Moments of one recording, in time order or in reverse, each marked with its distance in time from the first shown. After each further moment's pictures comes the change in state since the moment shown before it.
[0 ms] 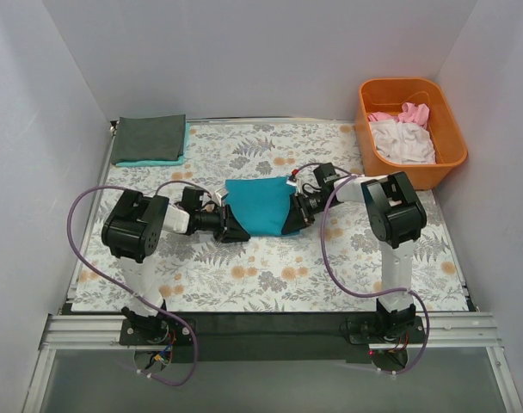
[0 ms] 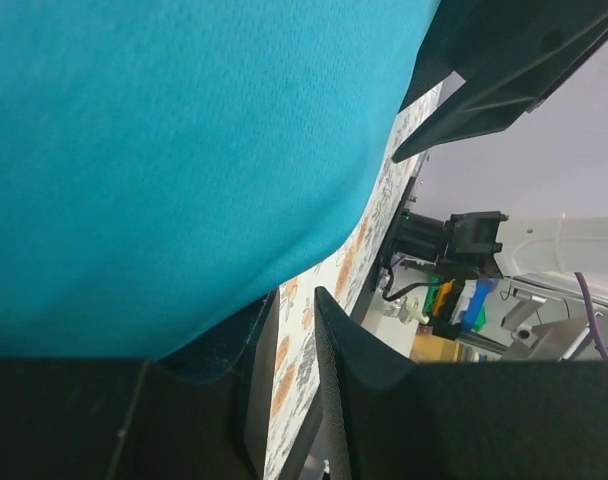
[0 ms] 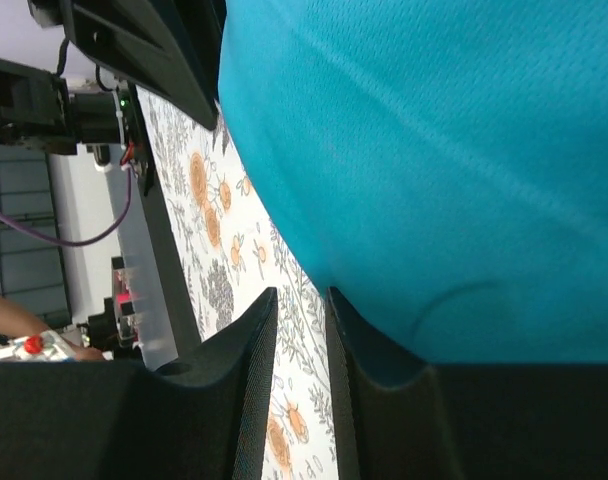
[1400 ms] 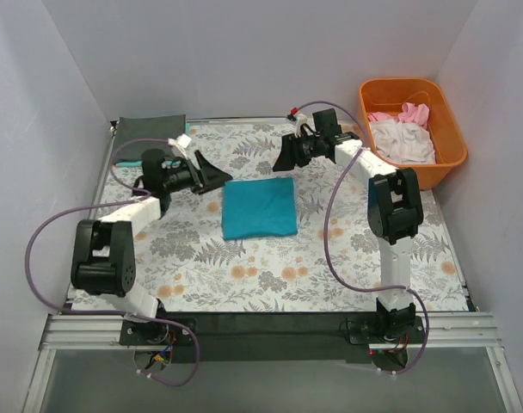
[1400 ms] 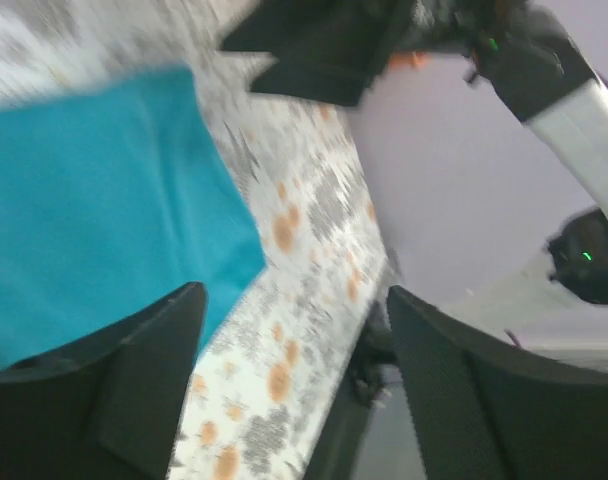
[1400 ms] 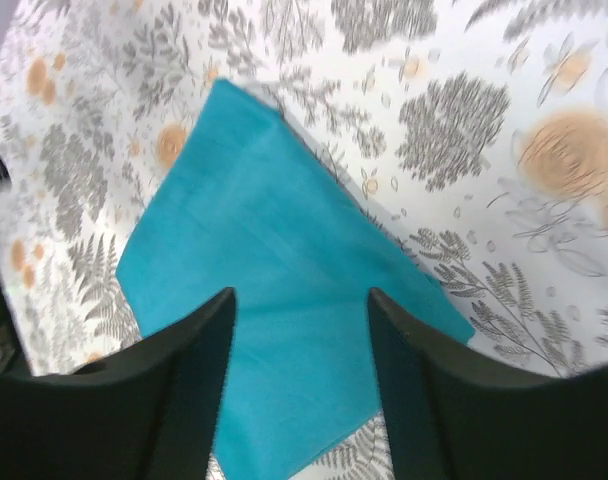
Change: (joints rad) left arm 0.135 -0.296 0.103 0.134 -0.019 -0.122; right arm -0.030 0.091 0.529 0.014 0.302 0.068
